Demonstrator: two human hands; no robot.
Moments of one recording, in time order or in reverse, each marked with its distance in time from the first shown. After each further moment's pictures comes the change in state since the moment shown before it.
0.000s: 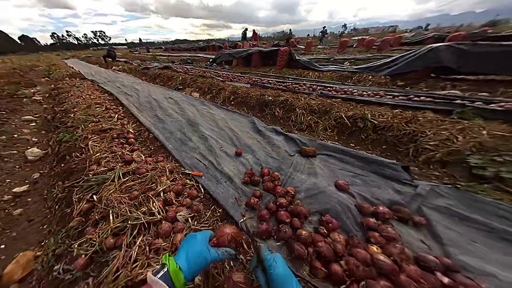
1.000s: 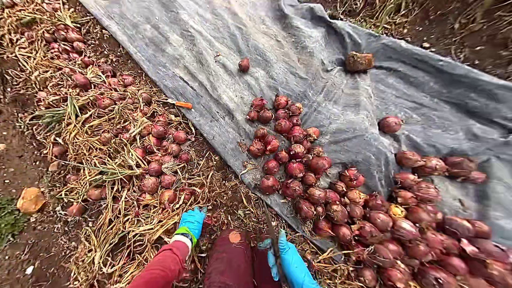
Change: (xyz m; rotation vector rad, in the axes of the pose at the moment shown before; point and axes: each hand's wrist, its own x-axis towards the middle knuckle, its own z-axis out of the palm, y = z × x) left_hand 0.186 -0.167 0.221 0.525 -0.459 -0.251; right_hand 0.033 0.127 -0.045 0.358 0.138 0.684
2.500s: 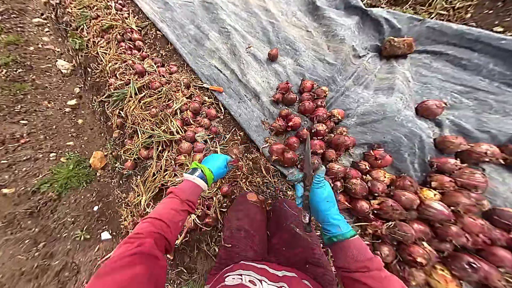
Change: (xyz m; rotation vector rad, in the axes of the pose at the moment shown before) left_hand -0.130 -0.002 -0.130 -0.219 0.246 0.182; right_hand -0.025 -0.055 -0.009 -0.026 0.130 -0.403
